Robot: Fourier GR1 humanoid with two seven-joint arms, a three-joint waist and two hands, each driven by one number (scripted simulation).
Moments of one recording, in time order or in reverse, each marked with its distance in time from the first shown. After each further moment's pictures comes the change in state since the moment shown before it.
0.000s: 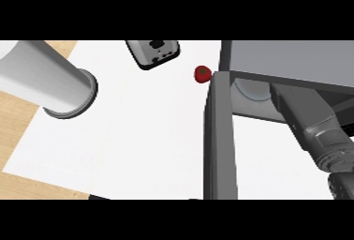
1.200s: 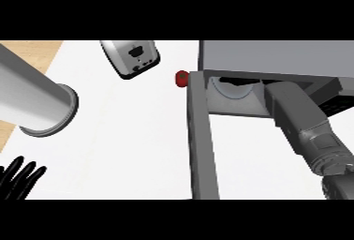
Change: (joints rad) left arm 0.034 -0.135 -0.213 0.057 -0.185 -0.132 -0.043; right arm 0.023 0.031 -0.048 0.017 -0.051 0.251 -0.035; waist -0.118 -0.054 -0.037
